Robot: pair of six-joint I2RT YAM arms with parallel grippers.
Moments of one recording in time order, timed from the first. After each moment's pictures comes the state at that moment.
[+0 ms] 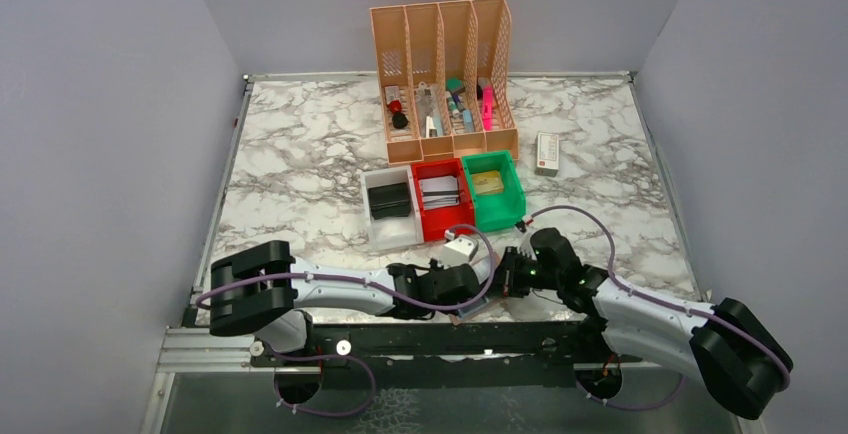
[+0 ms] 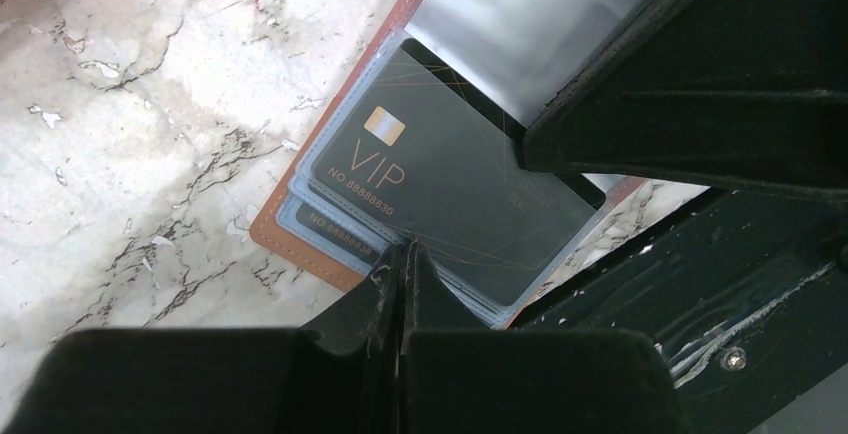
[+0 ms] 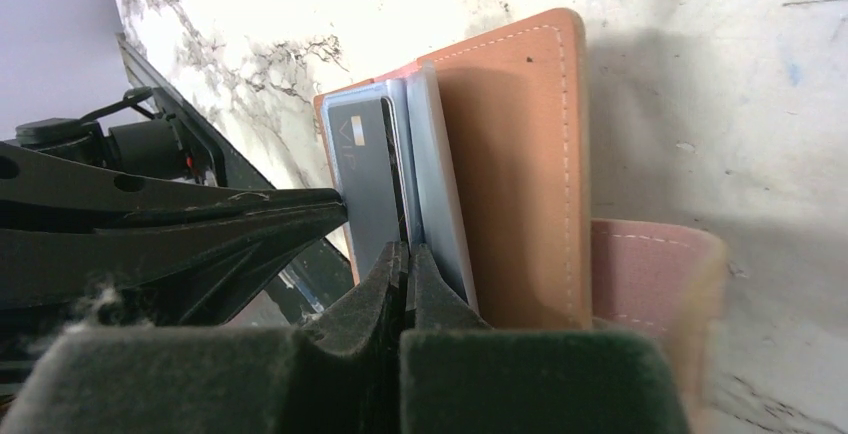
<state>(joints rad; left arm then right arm) -1.37 1.51 0.74 -0.20 -0.36 -0.80 0.70 0.98 0.16 0.14 -0.39 0.91</state>
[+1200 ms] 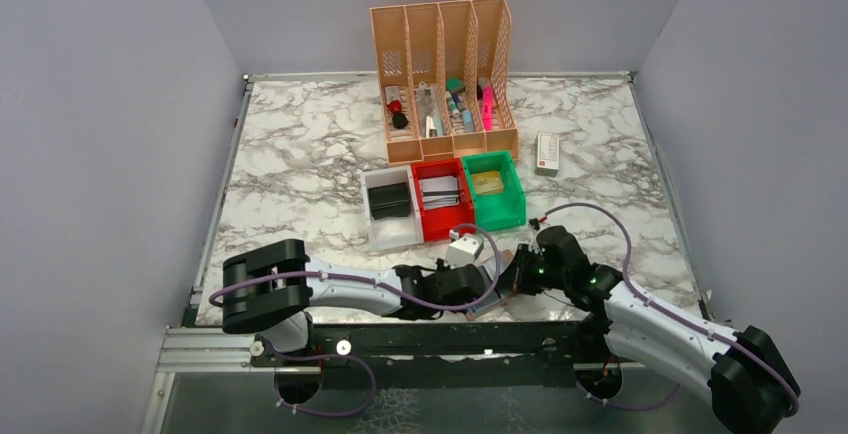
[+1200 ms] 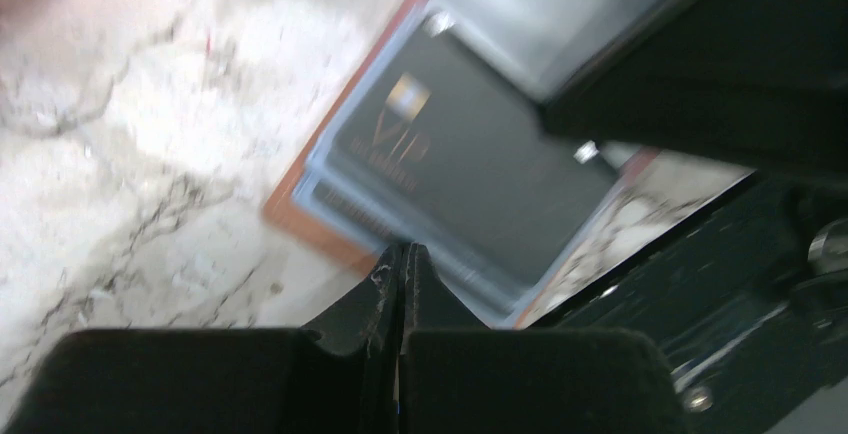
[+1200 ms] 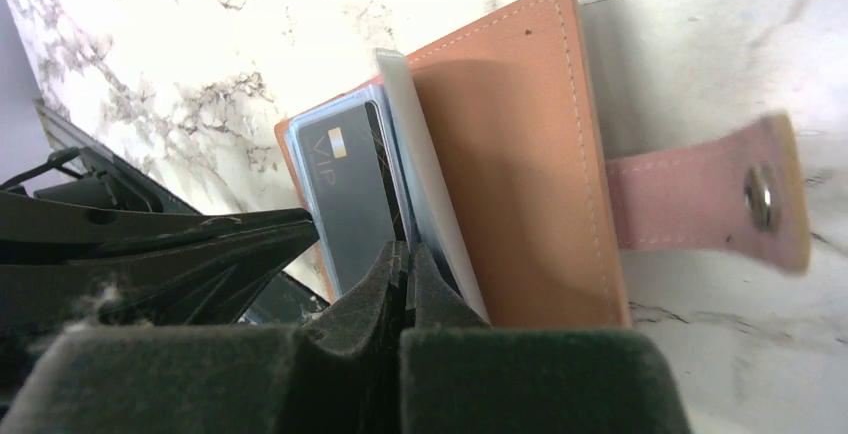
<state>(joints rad) -1.38 1.57 0.75 -0.08 -0.38 -0.82 0.65 0.81 0.21 -0.17 -0.23 0.84</state>
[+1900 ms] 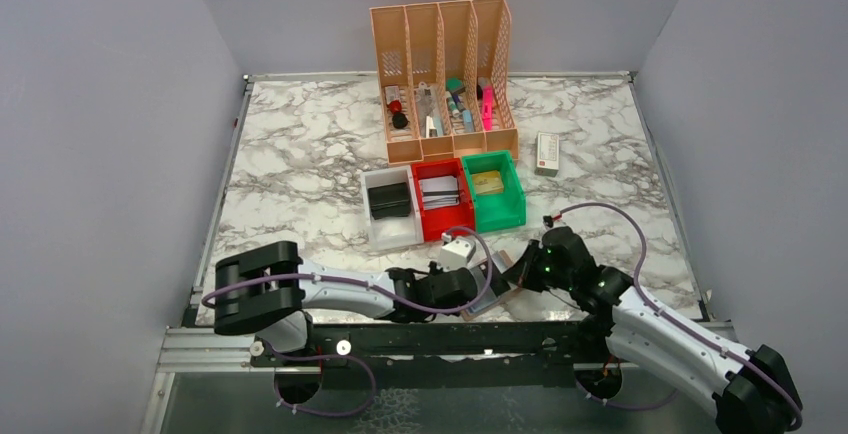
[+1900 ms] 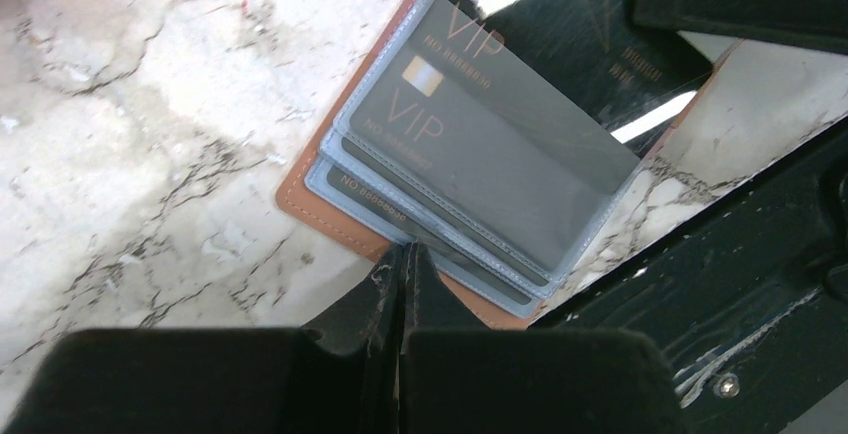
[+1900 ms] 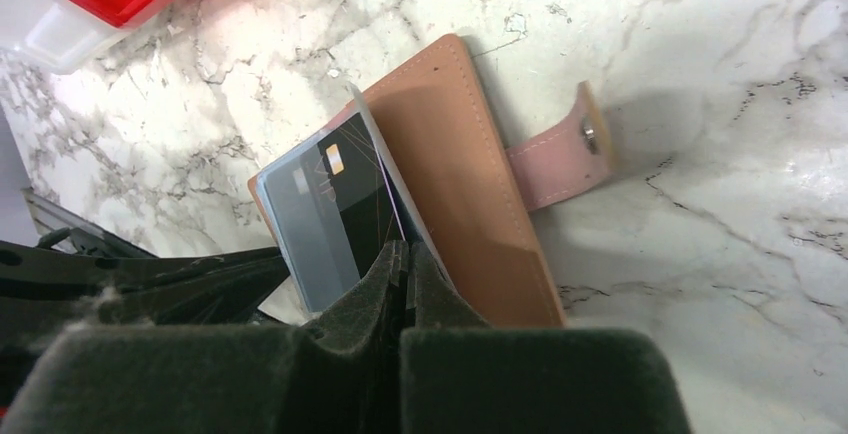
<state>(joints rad) -1.38 1.55 0.71 -0.09 -0.39 -0.83 0.65 0.71 0.24 -0.31 -0.06 0.88</state>
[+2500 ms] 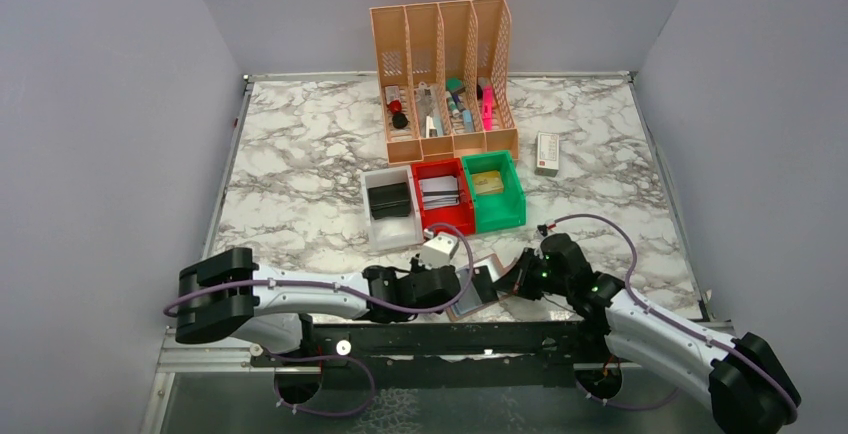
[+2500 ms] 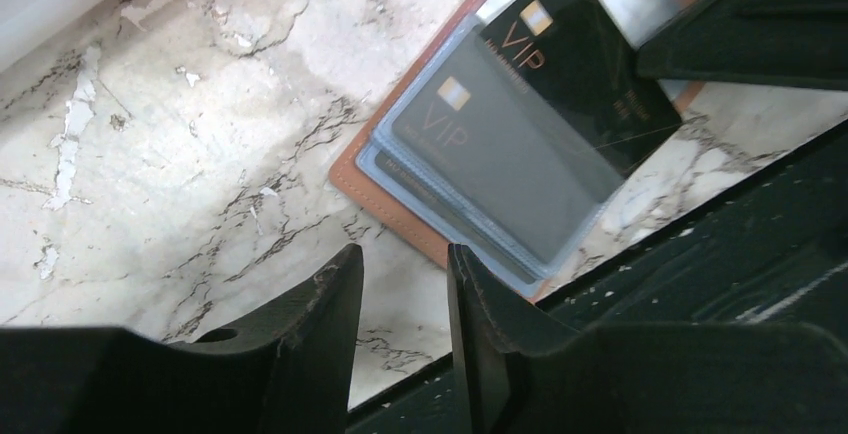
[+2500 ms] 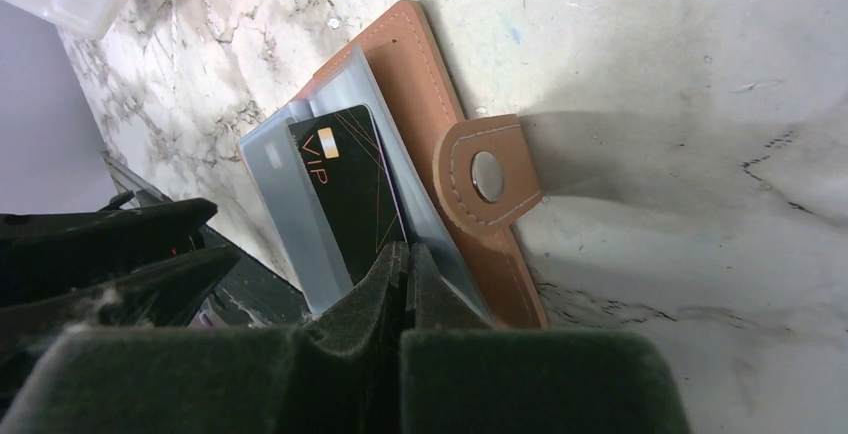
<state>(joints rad) -1.38 1.35 0.64 -0.24 -0.45 -0.82 0.64 0.76 0.12 -0.11 -0.23 0.99</state>
